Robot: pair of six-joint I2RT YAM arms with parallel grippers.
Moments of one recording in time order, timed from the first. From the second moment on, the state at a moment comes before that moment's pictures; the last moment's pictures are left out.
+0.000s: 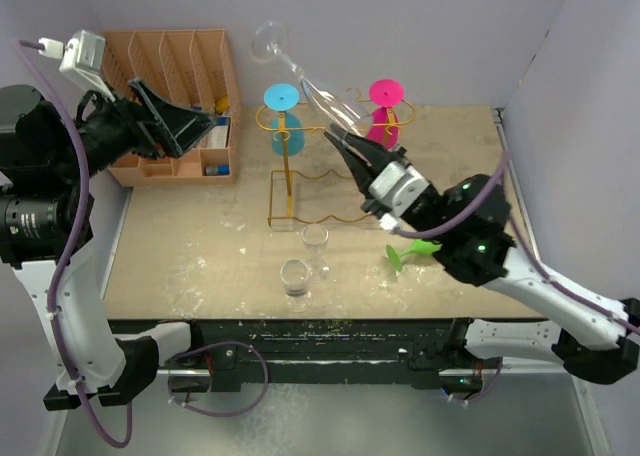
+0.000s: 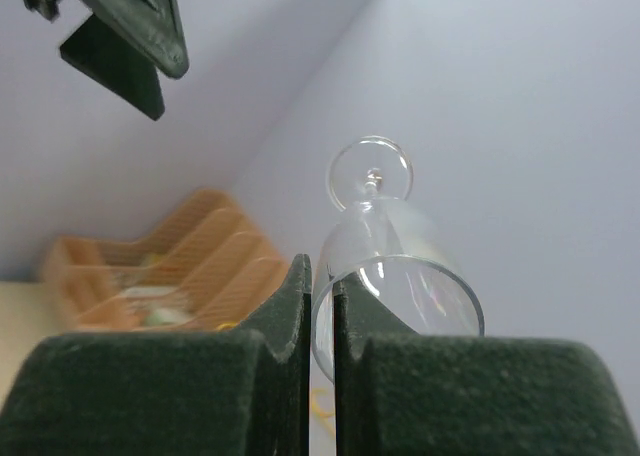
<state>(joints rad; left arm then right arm) 0.08 1.19 2.07 -0.99 0.71 -0.46 1.05 1.04 1.33 0.15 -0.02 -0.70</state>
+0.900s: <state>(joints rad) 0.08 1.42 2.12 -0.49 0.86 -0.93 1.30 1.61 1.36 1.06 0.28 -1.42</state>
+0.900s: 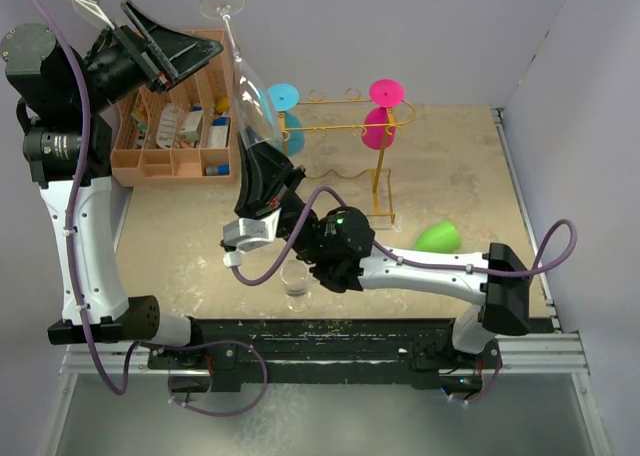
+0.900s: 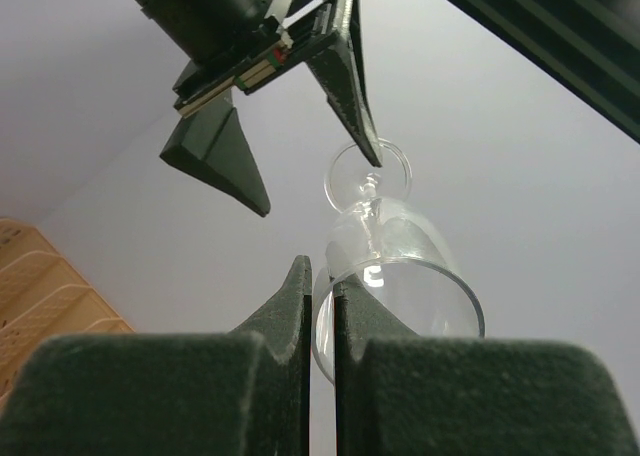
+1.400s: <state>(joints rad) 0.04 1.43 2.12 -0.48 0.86 -0.93 1.30 1.74 1.41 1.07 0.27 -1.43</state>
